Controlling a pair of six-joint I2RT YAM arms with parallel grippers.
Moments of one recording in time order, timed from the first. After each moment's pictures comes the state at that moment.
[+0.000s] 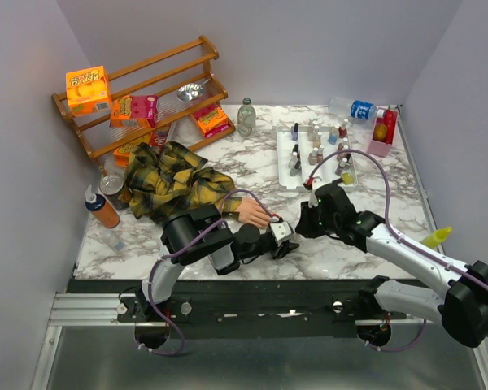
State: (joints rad) left arm -1.05 2.10 0.58 1.38 0.20 0.00; right arm 0.63 1.10 0.64 -0.36 -0.07 0.33
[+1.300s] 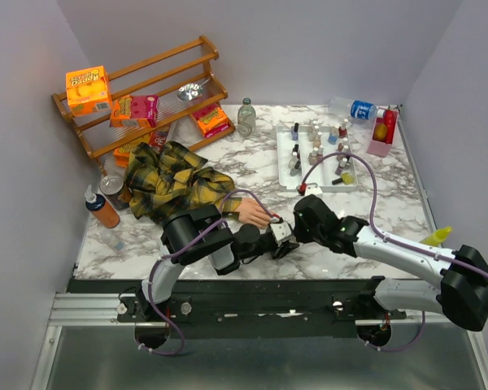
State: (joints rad) left arm -1.05 2.10 0.58 1.38 0.19 0.01; right arm 0.83 1.18 0.64 -0.35 0.30 0.53
